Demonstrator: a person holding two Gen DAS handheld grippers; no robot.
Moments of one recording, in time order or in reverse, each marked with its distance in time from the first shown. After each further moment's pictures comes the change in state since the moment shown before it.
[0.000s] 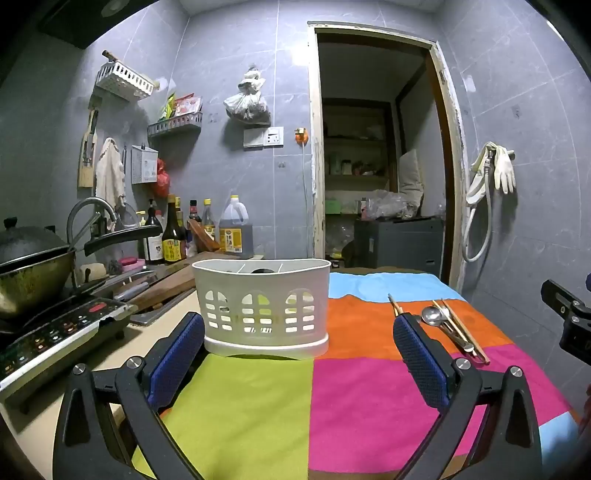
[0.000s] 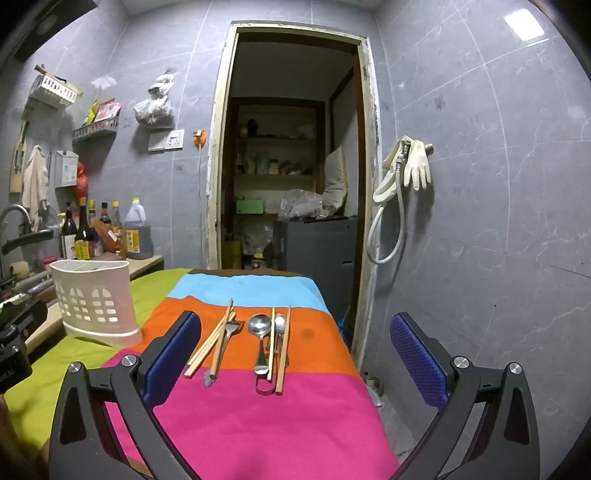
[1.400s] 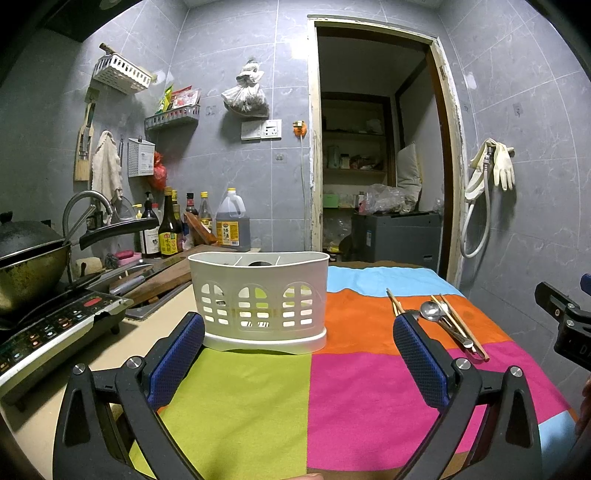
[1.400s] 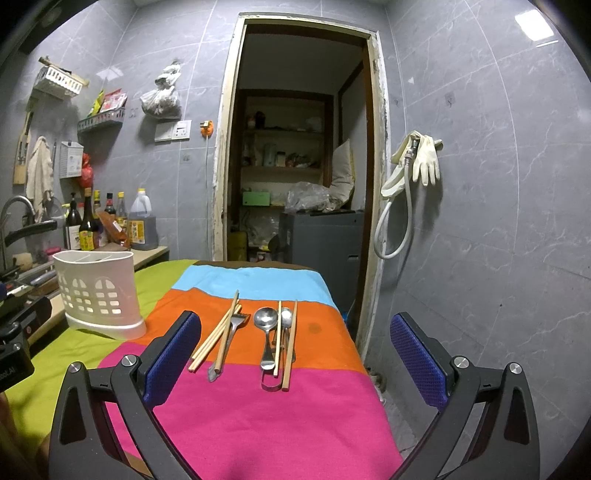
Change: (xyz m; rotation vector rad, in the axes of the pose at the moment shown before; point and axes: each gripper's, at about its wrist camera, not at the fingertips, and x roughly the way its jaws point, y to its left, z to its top) left arm 0.010 0.003 -0.008 -0.010 0.030 -0.011; right arm 0.007 0.009 -0.002 -0.019 0.025 0.014
